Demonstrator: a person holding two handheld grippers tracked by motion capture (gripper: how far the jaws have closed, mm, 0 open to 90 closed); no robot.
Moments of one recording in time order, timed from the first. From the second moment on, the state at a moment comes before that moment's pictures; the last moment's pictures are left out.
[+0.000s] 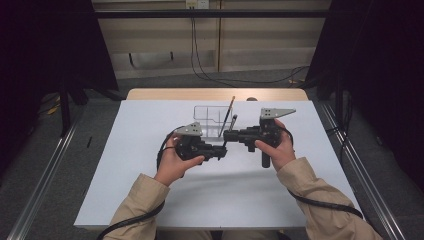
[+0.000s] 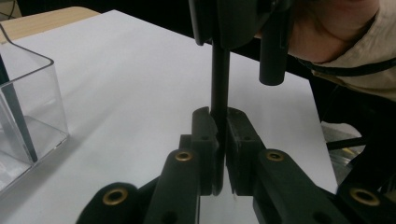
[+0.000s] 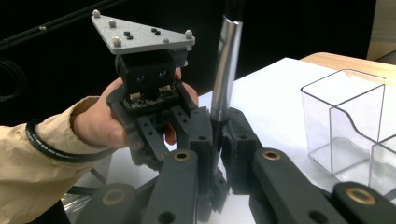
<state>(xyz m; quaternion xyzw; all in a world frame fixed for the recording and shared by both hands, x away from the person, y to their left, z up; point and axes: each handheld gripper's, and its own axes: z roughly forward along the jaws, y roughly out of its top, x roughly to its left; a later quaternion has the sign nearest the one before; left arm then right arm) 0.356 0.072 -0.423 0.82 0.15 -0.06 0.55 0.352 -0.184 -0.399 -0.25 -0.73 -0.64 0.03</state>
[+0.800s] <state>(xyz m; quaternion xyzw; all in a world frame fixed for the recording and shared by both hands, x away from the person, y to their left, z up) 0.356 0.065 -0.427 0.81 0.16 -0.07 0.56 0.351 -0.182 -0.397 -0.25 -0.73 -0.64 0.02</state>
